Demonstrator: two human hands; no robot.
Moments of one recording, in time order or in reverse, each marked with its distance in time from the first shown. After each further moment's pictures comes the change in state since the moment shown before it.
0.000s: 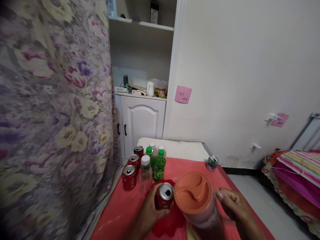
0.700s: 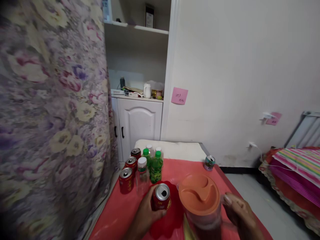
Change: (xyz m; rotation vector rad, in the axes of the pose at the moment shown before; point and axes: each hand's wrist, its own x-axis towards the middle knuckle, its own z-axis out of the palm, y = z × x) left_hand 0.002 0.008 -0.002 -0.072 0.008 -0.040; right_hand -0.012 0.021 -0.013 0.127 0.114 -0.083
